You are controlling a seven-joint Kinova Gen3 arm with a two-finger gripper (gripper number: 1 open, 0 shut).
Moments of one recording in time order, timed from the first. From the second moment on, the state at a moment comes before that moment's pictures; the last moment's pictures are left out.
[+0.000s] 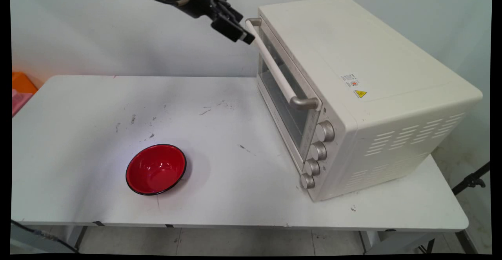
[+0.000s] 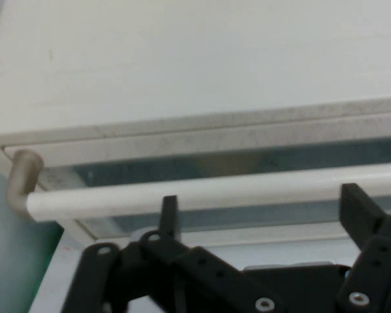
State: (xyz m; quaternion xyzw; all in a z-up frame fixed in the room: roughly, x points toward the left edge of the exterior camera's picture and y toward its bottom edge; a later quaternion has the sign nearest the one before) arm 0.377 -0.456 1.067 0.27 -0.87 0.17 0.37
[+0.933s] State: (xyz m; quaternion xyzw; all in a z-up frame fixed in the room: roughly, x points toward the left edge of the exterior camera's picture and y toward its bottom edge) arm 0.330 -0.481 1.044 0.27 -0.87 0.18 0.36
